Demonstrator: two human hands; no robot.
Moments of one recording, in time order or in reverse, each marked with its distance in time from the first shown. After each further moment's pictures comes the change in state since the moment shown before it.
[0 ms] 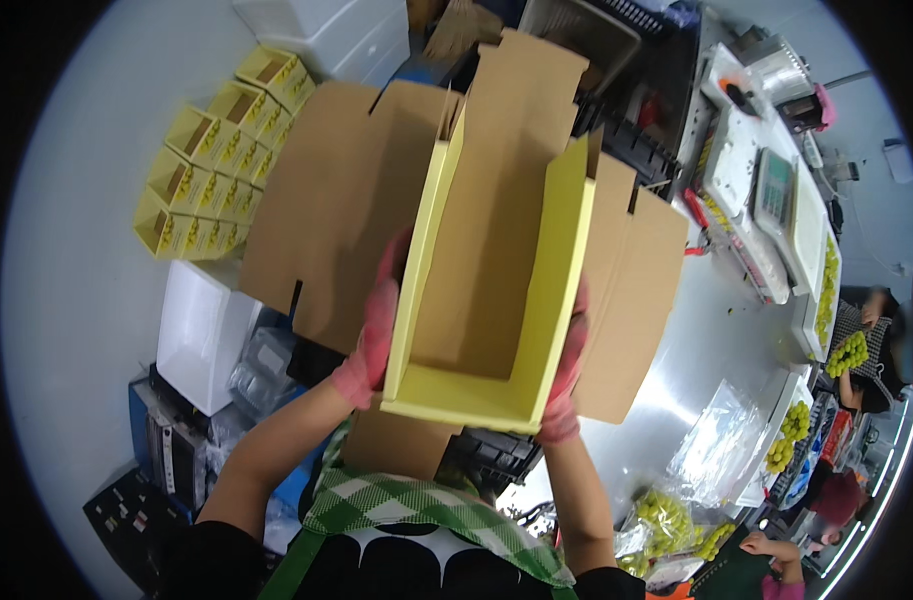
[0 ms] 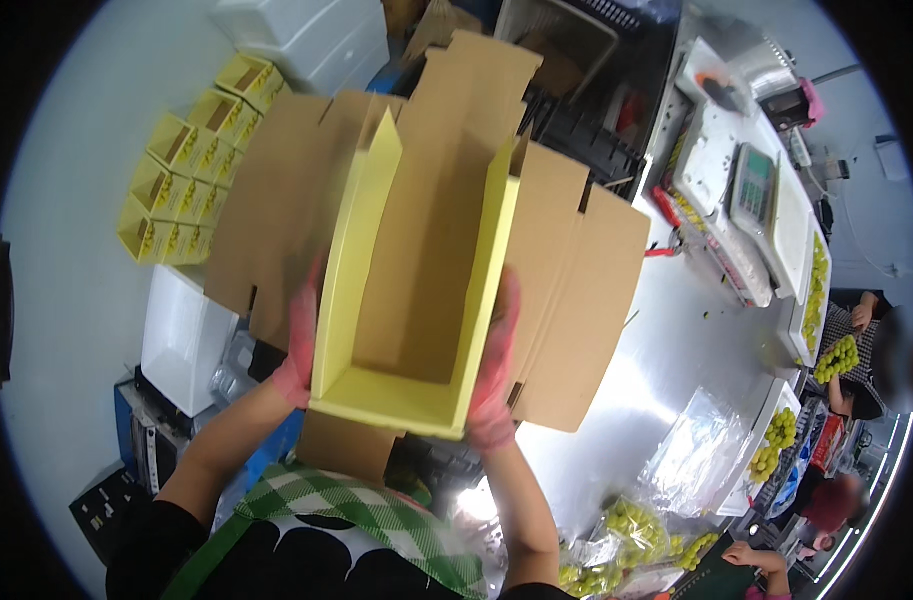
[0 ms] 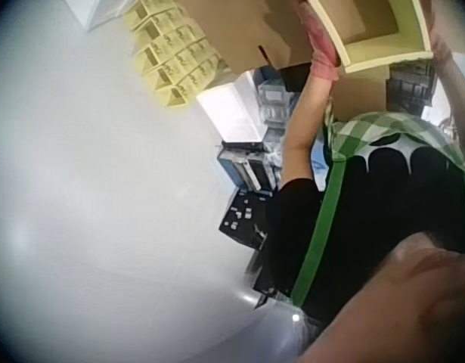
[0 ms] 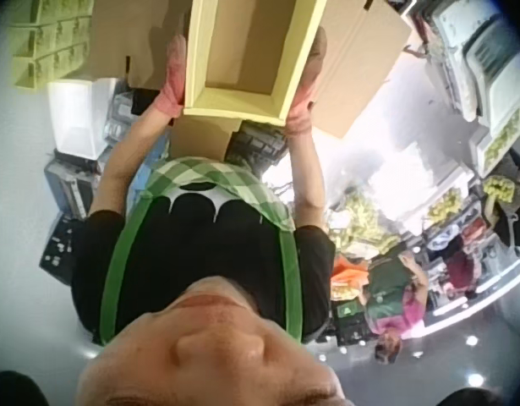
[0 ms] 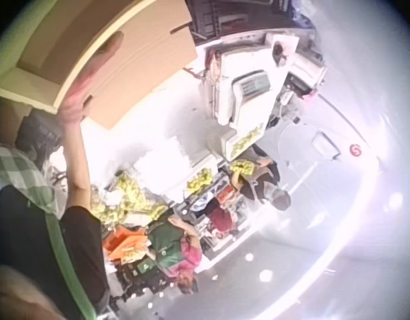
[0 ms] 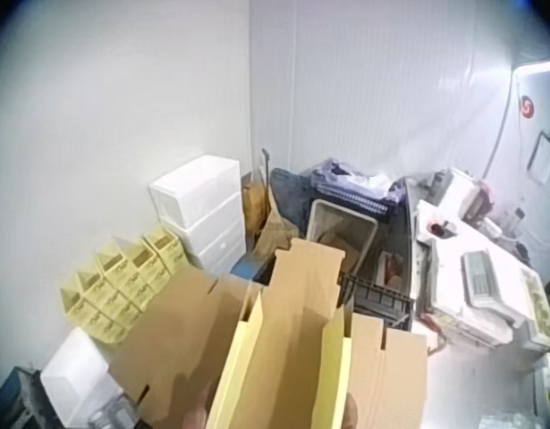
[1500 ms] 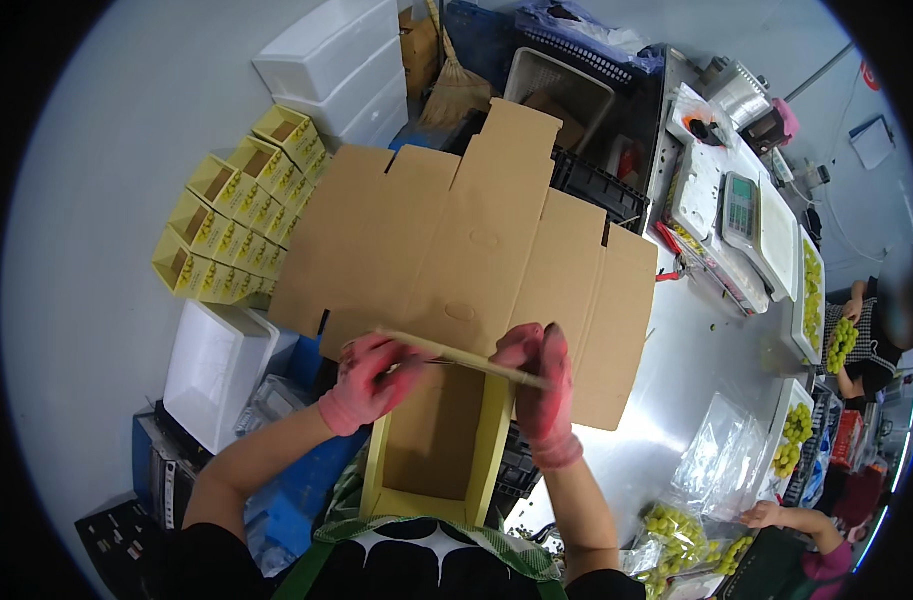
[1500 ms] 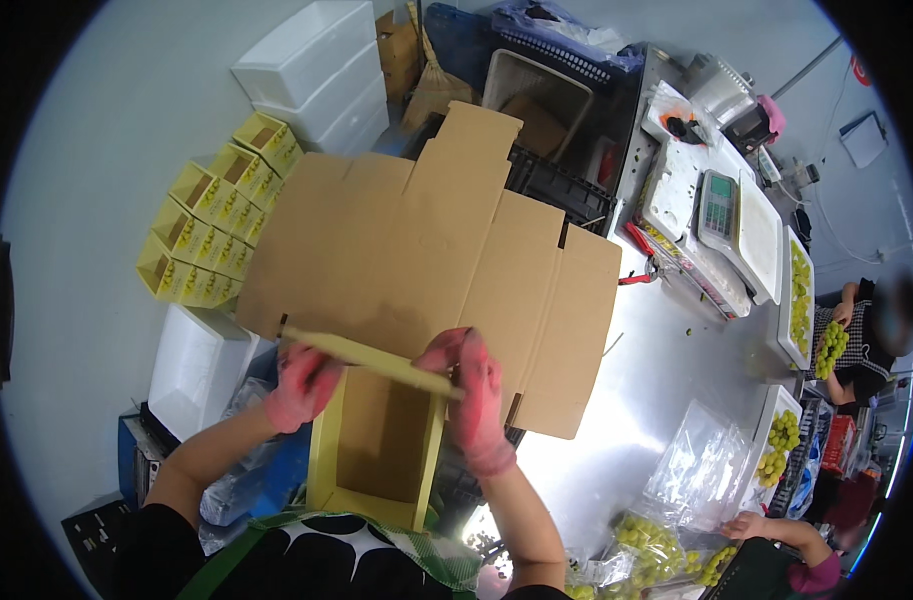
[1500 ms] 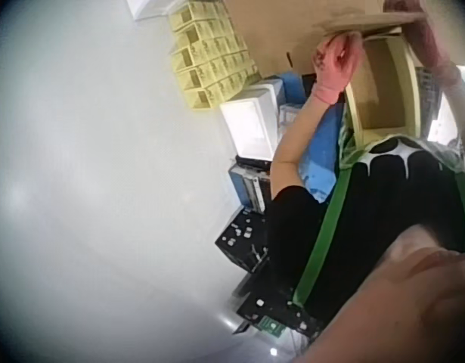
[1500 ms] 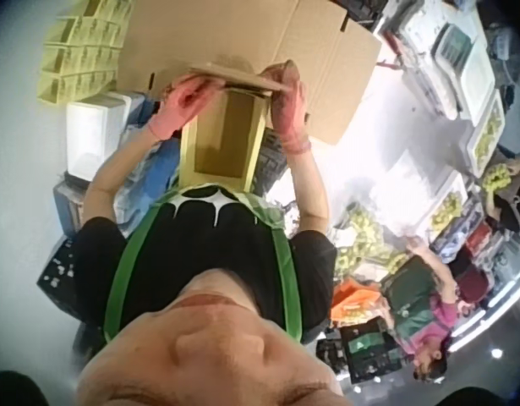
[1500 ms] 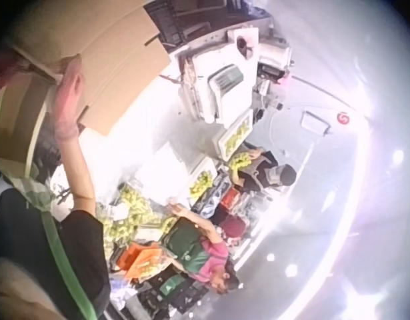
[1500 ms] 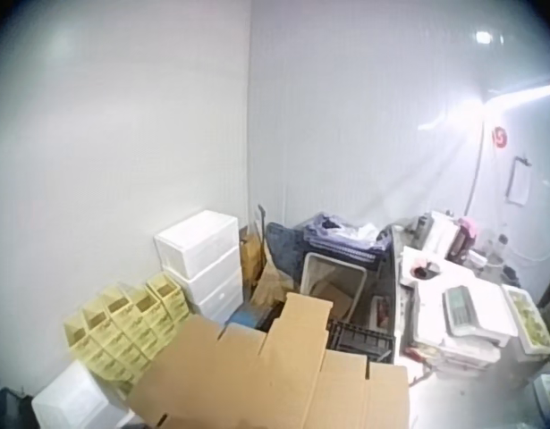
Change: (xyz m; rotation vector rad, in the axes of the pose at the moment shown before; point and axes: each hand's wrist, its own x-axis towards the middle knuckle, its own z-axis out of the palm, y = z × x) left_hand -0.065 0.054 -0.016 1.143 -0.106 0.911; right_hand -0.036 -0.053 0.030 -0.033 -0.114 0.153
